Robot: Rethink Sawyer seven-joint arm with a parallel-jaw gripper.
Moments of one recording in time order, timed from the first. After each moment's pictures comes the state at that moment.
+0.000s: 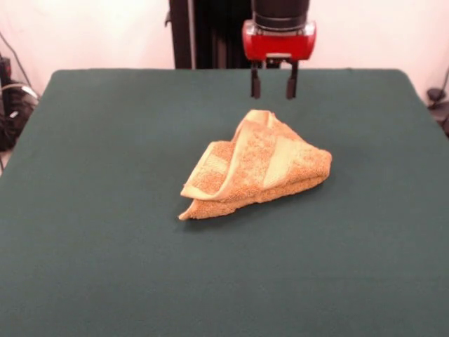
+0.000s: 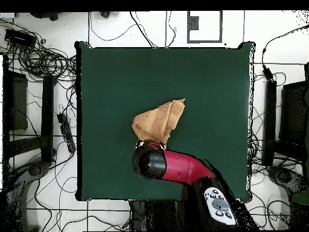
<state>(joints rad) -0.21 -0.71 0.05 2.00 -0.01 0.24 1.66</state>
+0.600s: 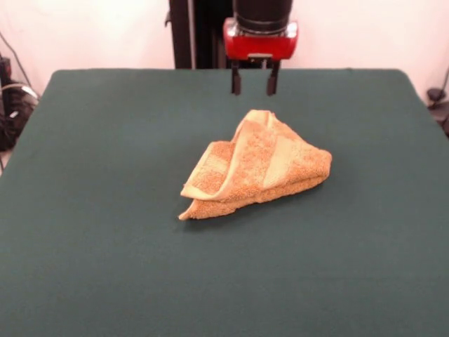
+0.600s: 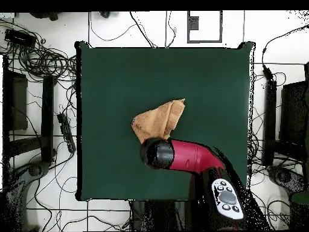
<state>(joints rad) -0.23 -0.68 0.03 1.86 -0.11 0.47 1.66</state>
